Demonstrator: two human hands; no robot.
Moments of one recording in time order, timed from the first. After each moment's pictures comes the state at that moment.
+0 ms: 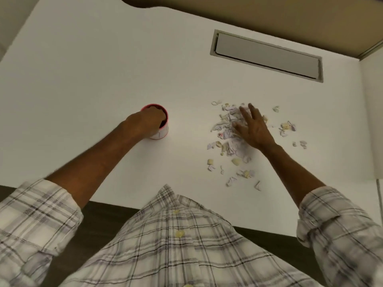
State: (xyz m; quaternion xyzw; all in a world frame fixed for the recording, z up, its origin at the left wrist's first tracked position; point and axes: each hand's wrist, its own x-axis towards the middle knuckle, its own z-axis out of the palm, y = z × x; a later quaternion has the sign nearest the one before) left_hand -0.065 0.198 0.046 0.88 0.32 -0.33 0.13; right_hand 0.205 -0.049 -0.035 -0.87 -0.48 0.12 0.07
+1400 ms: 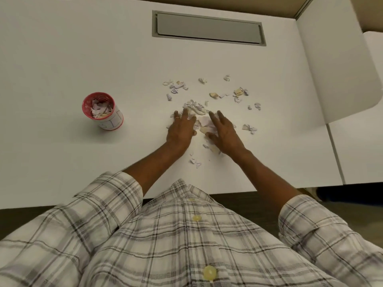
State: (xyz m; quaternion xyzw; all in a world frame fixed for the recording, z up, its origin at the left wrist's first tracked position) left_hand 0.036 -0.013 -0.018 0.93 0.26 -0.13 0.23; right_hand 0.131 -0.167 -0.032 -0.89 -0.39 0.18 0.15
